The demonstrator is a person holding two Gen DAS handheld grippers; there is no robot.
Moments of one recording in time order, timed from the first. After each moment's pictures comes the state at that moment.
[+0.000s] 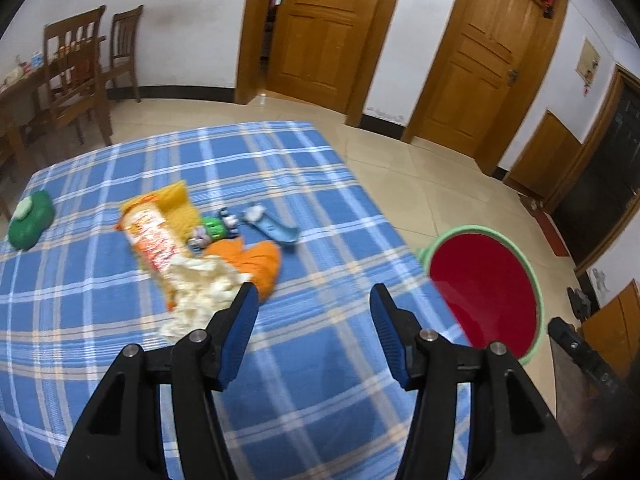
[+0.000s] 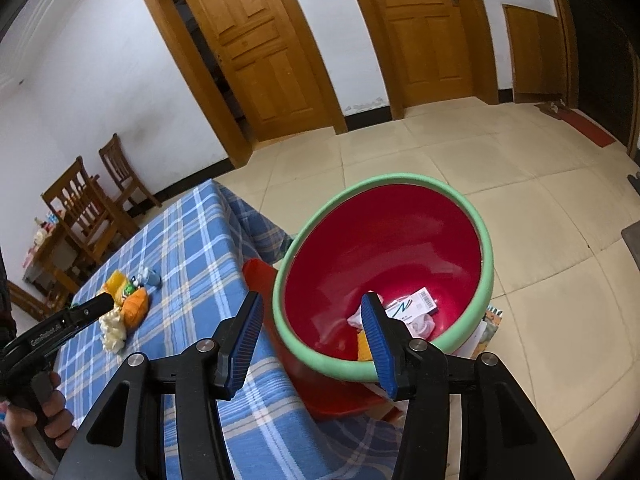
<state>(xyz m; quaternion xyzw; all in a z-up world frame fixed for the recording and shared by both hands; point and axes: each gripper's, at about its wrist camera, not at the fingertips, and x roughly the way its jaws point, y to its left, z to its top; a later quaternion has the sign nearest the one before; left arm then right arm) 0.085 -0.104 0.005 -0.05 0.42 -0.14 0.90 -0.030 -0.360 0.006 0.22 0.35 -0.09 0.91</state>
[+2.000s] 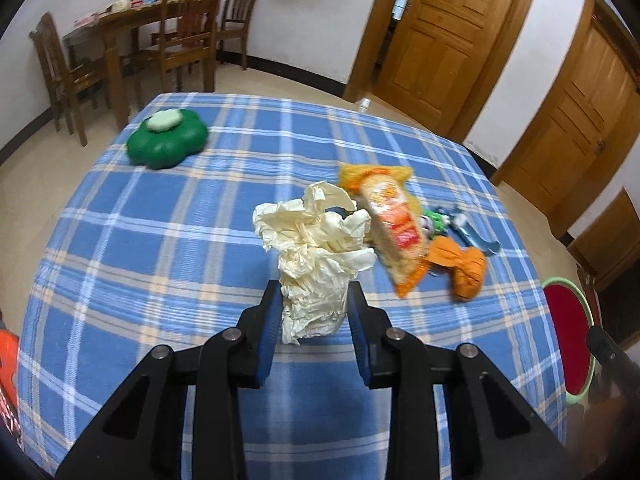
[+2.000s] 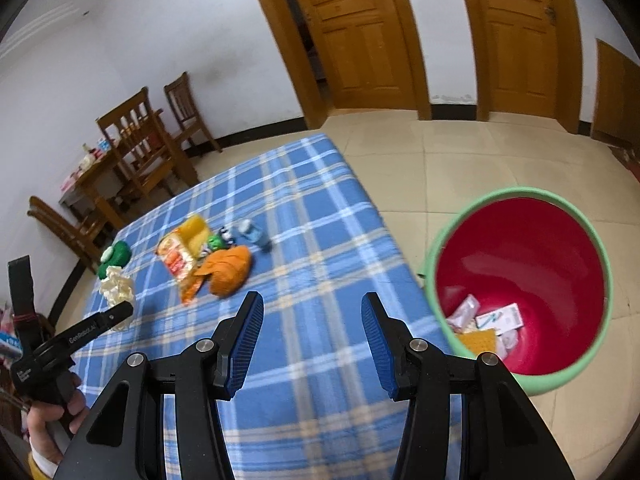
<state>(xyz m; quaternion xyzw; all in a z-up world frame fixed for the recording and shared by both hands) 0.077 0.053 -0.030 -0.13 0.43 0.02 0.89 0.036 -0.236 0.014 0.15 0.39 0.04 0.91</state>
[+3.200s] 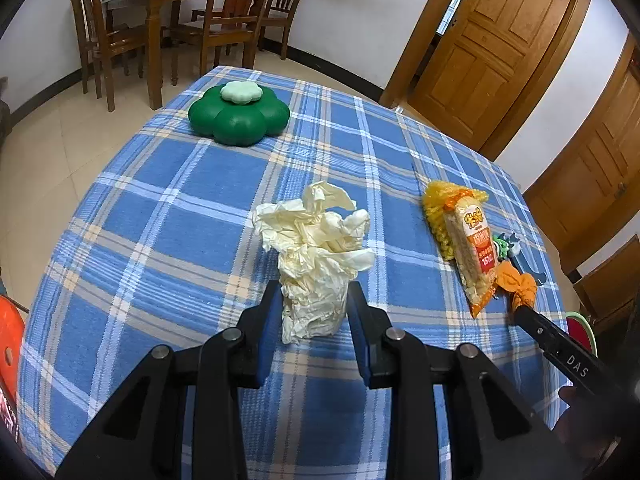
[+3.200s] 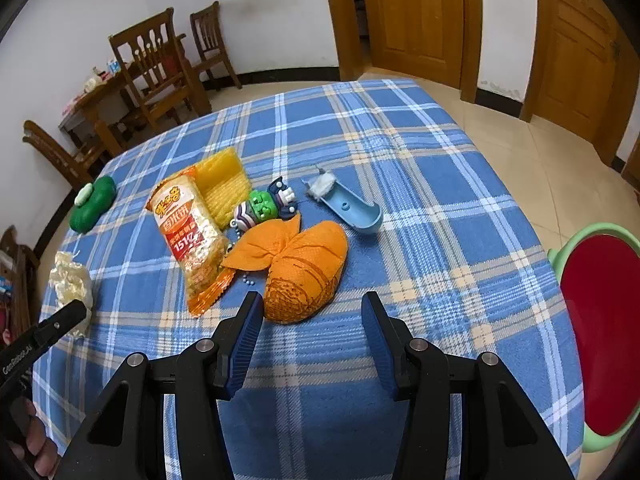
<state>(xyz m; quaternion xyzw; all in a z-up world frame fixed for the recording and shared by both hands) 0.077 0.109 -0.051 -0.19 0.43 0.07 0.88 0.132 -0.135 -0.041 0.06 0.47 0.08 0.88</state>
